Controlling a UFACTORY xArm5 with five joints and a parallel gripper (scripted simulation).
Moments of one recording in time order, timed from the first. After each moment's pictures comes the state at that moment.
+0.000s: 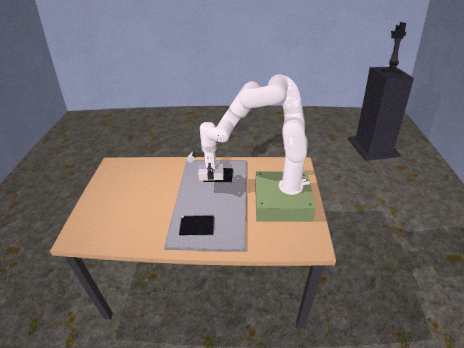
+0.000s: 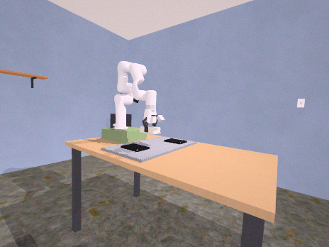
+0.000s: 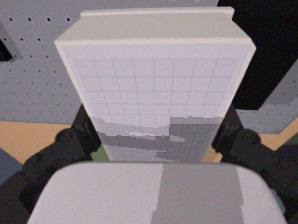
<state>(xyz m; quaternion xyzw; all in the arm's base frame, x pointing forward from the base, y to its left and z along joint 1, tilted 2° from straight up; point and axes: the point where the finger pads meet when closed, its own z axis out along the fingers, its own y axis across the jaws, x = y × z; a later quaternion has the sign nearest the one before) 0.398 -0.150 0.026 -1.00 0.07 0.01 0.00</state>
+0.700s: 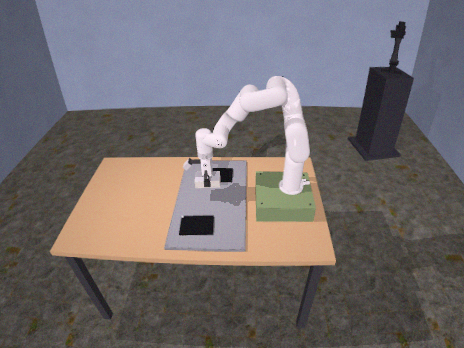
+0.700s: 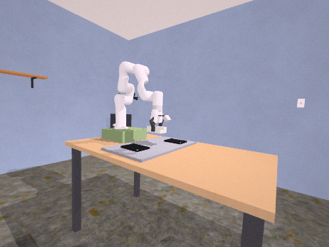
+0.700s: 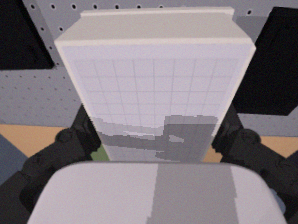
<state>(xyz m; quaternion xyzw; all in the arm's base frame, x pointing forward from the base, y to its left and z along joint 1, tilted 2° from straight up) 0.421 -0.091 0.025 -1.00 0.07 0.01 0.00</state>
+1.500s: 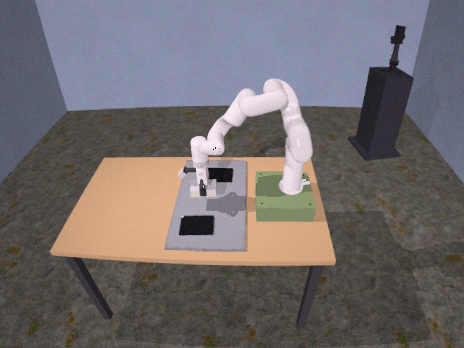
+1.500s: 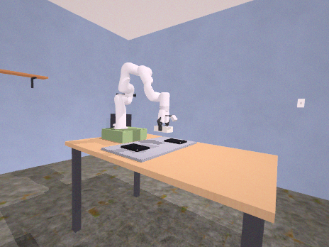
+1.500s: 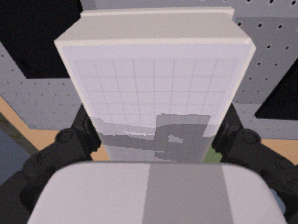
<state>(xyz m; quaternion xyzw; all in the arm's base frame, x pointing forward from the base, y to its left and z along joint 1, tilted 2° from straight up) 0.447 -0.025 0.024 -1.00 0.07 0.01 0.00</state>
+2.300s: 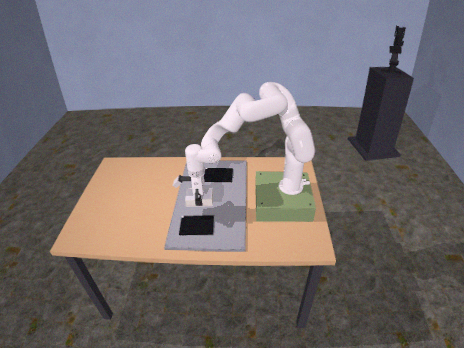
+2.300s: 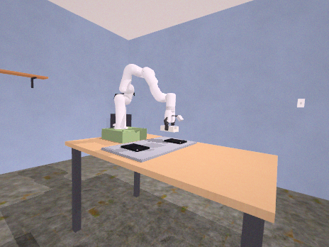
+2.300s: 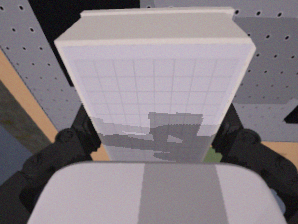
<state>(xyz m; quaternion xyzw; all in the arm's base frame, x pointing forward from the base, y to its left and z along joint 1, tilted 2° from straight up) 0.472 0.038 0.023 -1.00 0.07 0.01 0.00</state>
